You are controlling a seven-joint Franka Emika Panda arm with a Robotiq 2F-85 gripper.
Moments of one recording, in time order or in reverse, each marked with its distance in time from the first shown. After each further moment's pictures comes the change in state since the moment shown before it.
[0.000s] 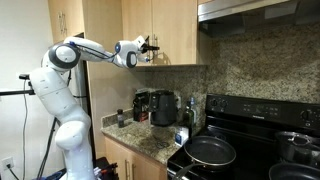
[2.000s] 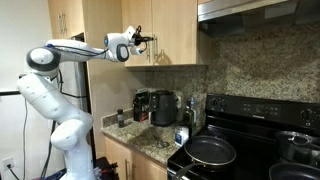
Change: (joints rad) arm -0.170 -0.246 0.041 -0.043 0.104 -0.100 -0.042
